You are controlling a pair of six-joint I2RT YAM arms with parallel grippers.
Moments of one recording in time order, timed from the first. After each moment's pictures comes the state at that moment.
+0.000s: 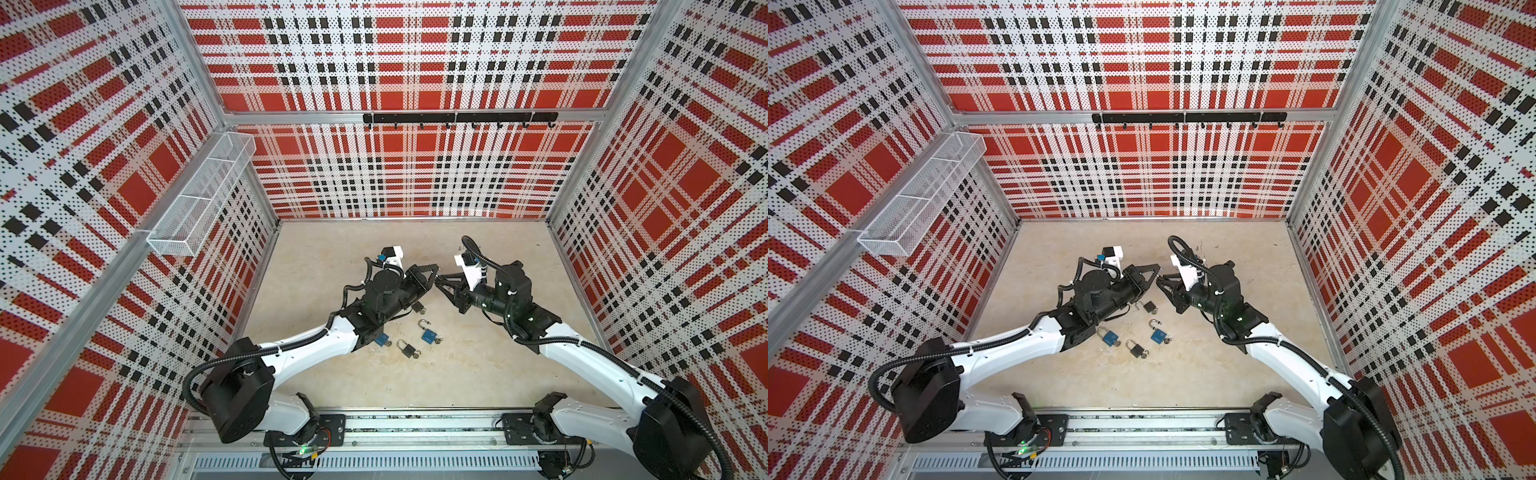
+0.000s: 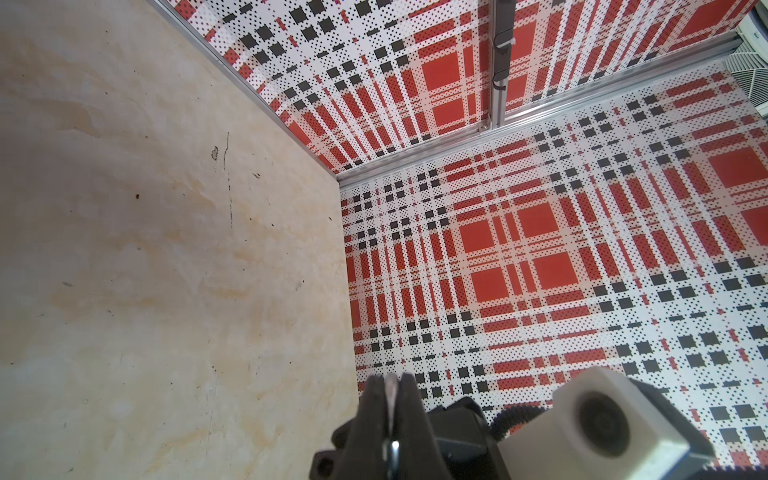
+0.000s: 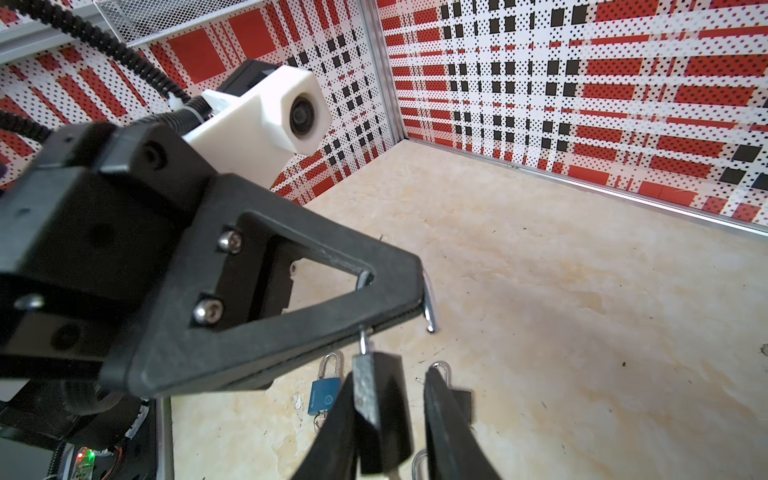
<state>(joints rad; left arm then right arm) -0.83 1.40 0.86 0.46 -0.04 -1.22 0.56 1.15 0.74 0.17 -0.39 0.14</state>
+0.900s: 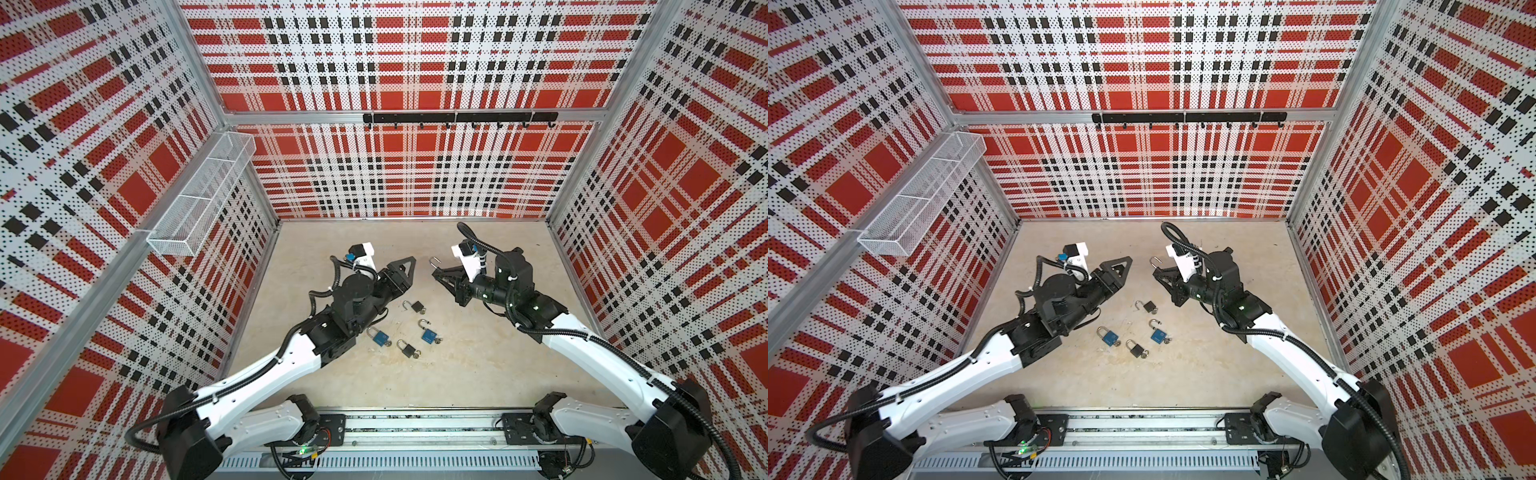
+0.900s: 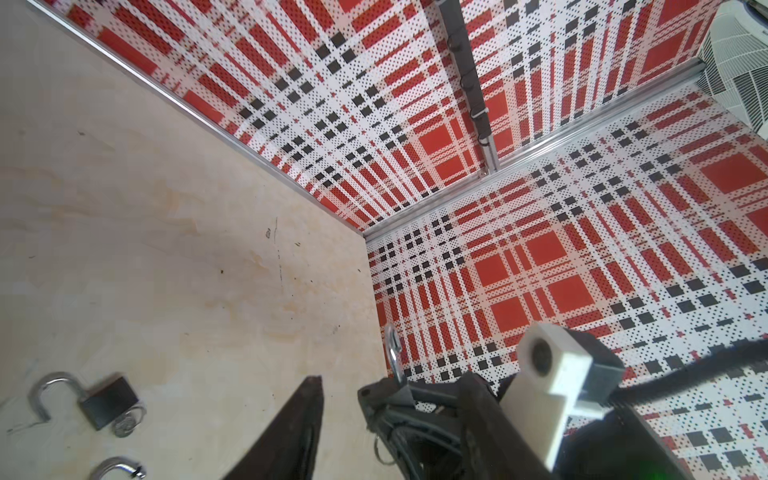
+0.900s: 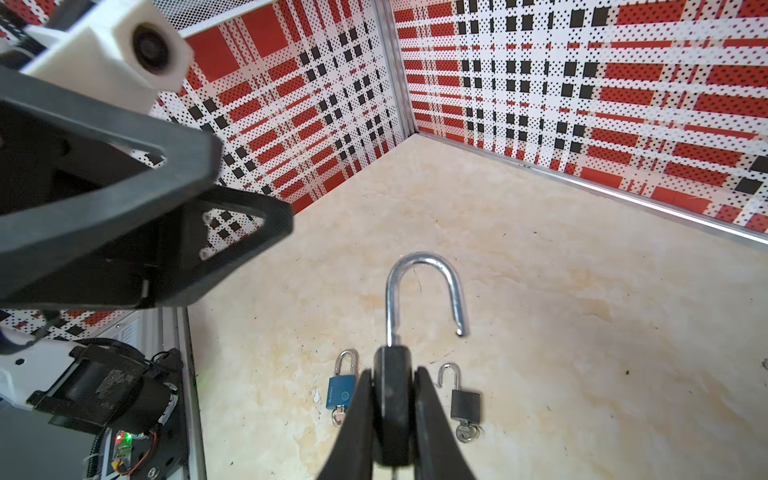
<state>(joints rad) -0.83 1.04 0.86 0.10 -0.25 -0.99 0.57 1.18 0.93 -0.06 -0.42 0.12</state>
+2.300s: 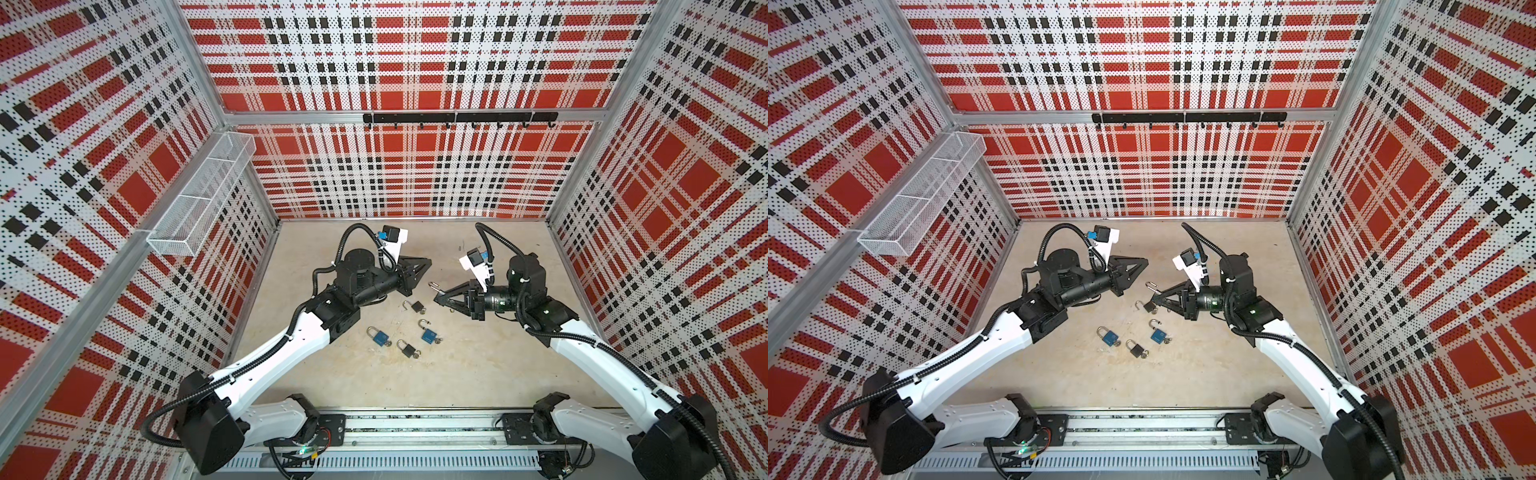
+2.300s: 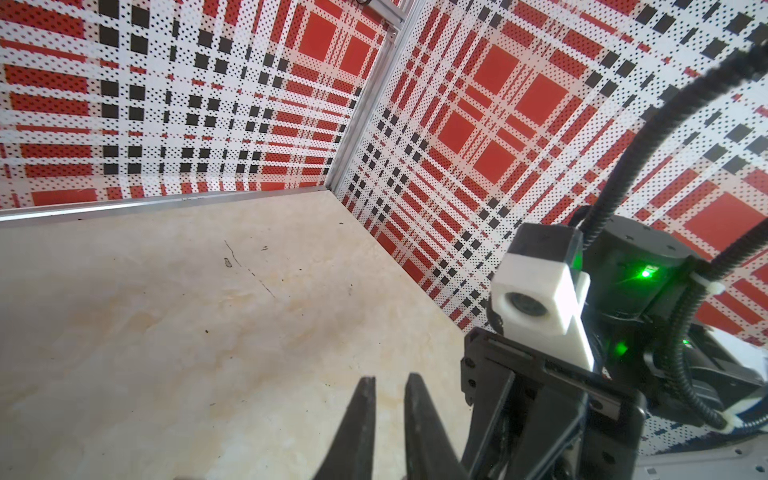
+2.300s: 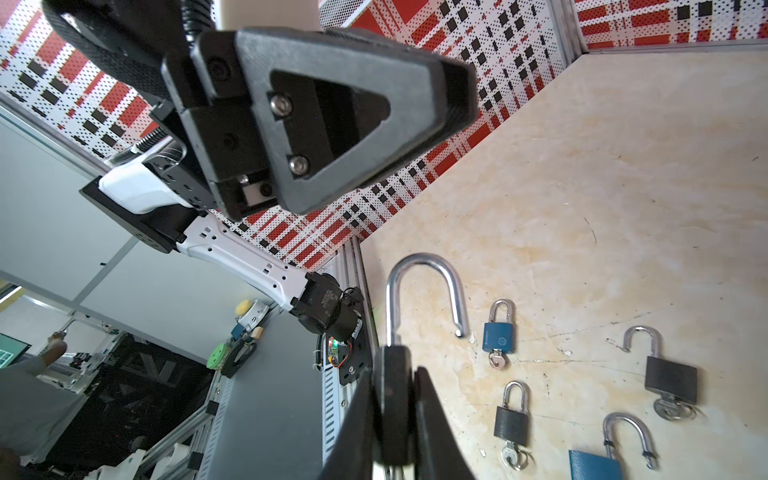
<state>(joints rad) -0.69 1.23 1.01 0.11 0.32 -0.45 0.45 1.11 0.83 -0.02 -0.99 0.36</state>
